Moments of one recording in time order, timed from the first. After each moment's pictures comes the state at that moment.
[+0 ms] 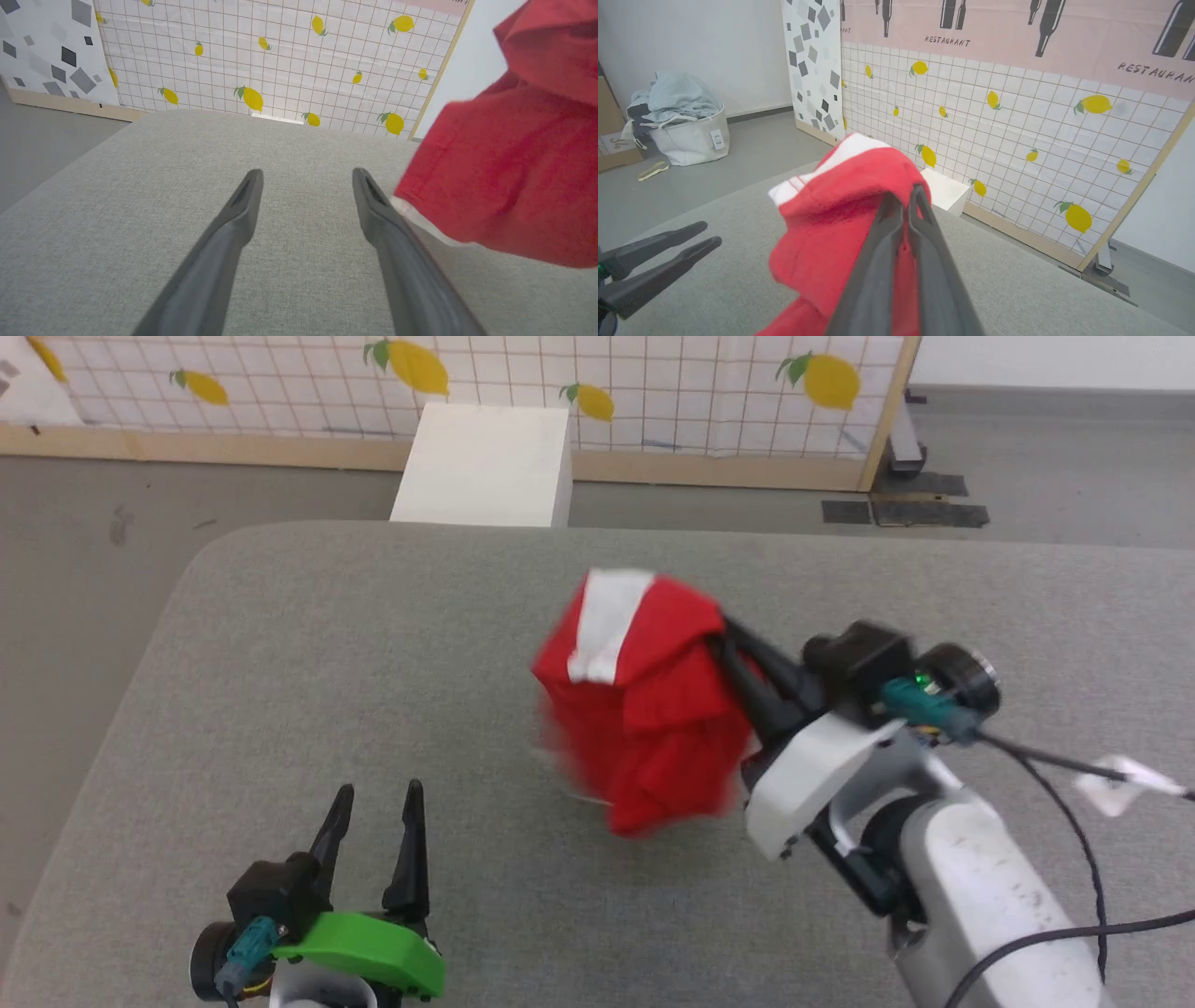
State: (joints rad) left arm -0.02 0.05 -0.05 0.19 -0.23 -0.09 -0.26; right arm -0.35 -0.07 0.35 0.02 0.15 0.13 0.21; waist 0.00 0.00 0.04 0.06
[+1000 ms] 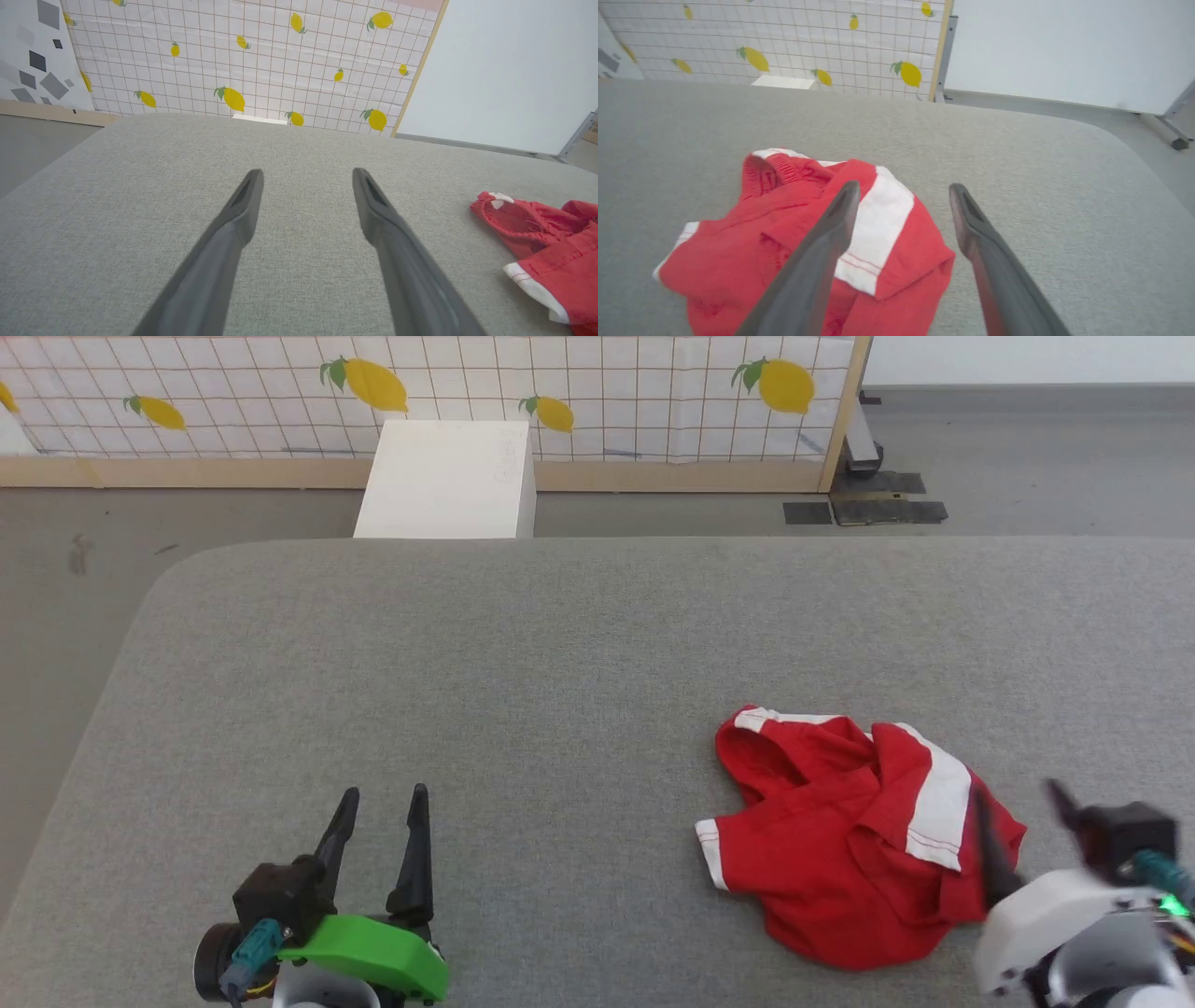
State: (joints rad) left arm -0.01 0.05 -0.05 0.19 -0.22 -0.10 -0.26; right arm 0.04 -0.05 -0.17 -0.01 -0.02 0.13 0.16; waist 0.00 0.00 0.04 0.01
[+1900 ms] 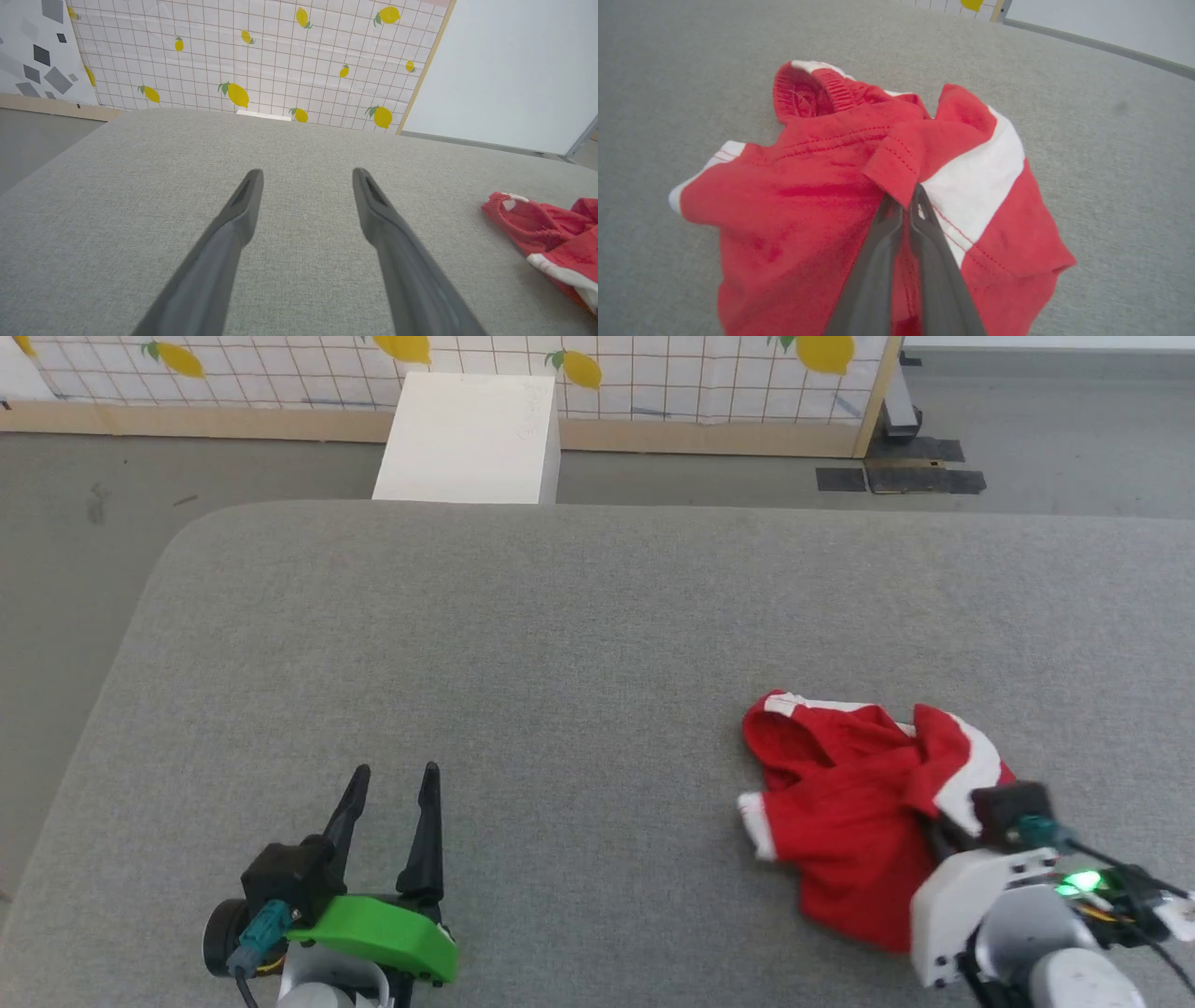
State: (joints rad) left arm -0.04 0.05 -0.07 0.18 -0.22 -0.10 -0.26; right arm -0.05 -0.05 -0.03 0.16 -0.06 0.13 0.28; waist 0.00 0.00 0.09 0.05
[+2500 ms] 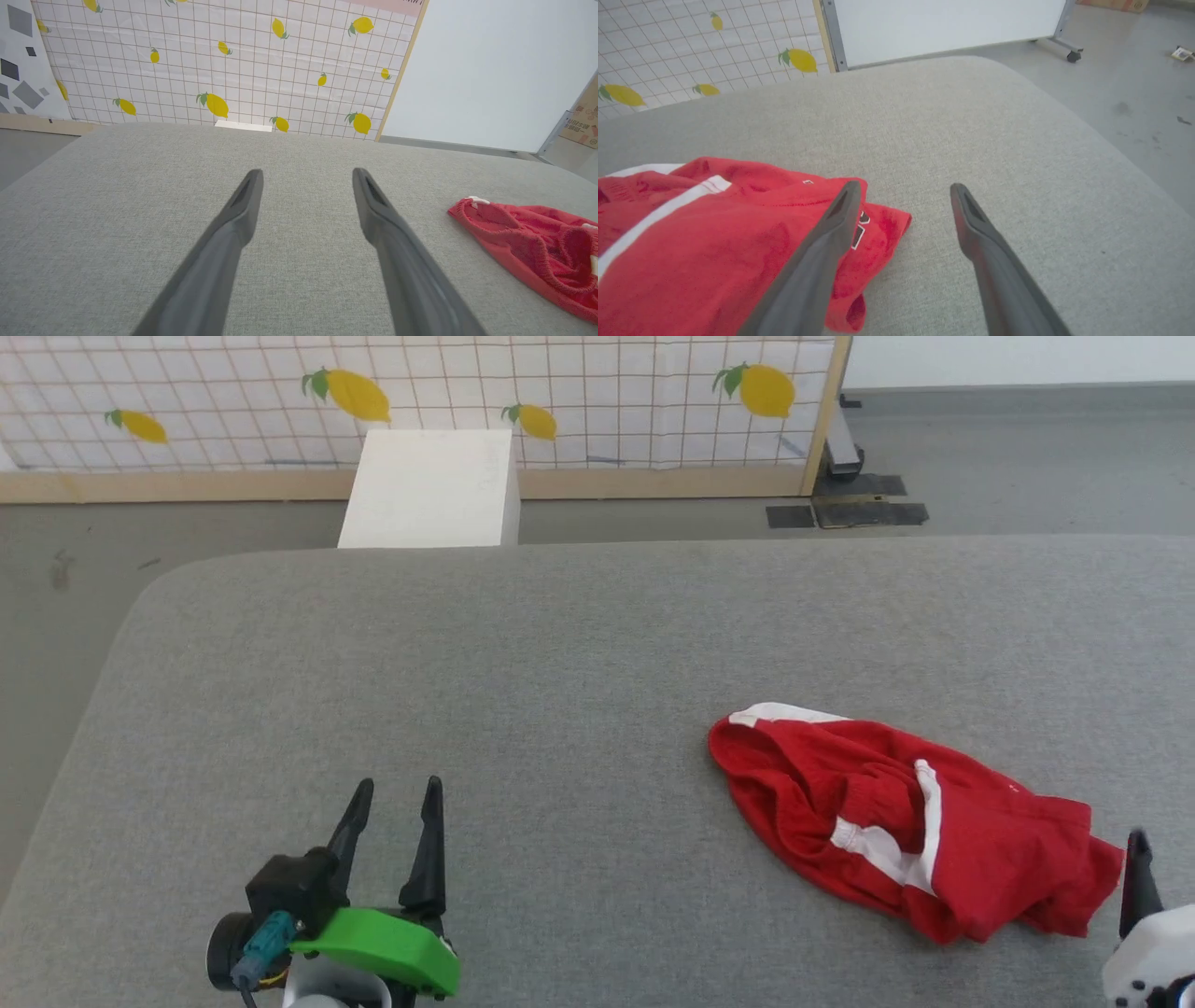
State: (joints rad) left arm -0.03 0.05 -0.08 0.19 -0.23 -0.10 -0.26; right arm 0.01 -0.05 -0.47 0.19 0.05 0.13 0.11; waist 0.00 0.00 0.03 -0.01
